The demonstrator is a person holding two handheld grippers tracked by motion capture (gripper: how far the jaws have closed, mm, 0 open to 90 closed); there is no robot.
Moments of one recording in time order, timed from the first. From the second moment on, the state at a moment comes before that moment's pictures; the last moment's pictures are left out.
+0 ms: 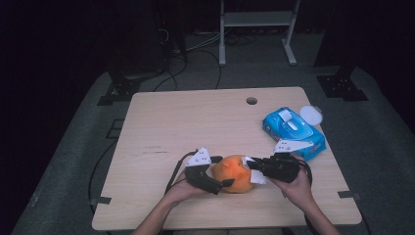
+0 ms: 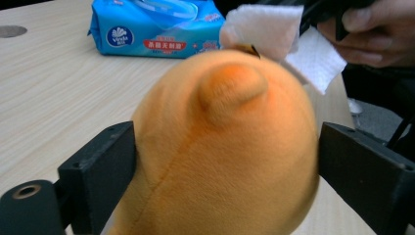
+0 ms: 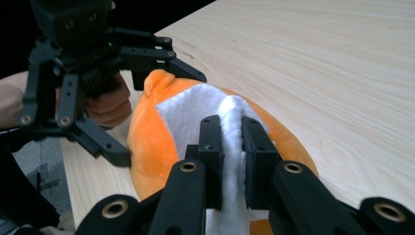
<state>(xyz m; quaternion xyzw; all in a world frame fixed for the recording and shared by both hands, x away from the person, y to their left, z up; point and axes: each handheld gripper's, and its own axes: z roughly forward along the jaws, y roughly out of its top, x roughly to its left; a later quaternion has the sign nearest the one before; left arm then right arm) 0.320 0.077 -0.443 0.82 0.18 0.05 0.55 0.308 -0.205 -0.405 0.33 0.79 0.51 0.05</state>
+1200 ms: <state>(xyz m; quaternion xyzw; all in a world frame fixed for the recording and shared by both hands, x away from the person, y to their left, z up) 0.319 0.072 -0.453 0.83 0.17 0.05 0.53 0.304 -0.207 -0.402 0.32 0.80 0.51 0.07</state>
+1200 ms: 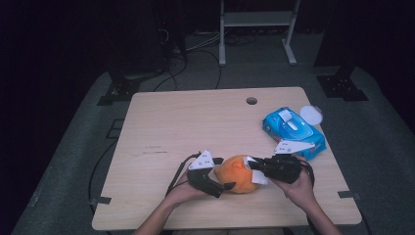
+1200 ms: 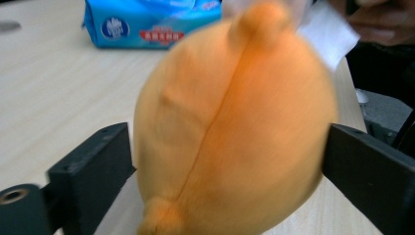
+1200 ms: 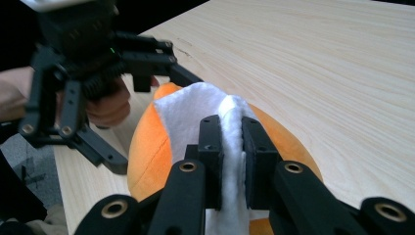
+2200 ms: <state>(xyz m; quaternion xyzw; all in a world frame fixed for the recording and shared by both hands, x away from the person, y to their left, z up) 0.310 0.079 -0.414 0.84 0.16 0.06 0.51 0.294 -0.196 -0.390 0.30 0.79 0.53 0.07</state>
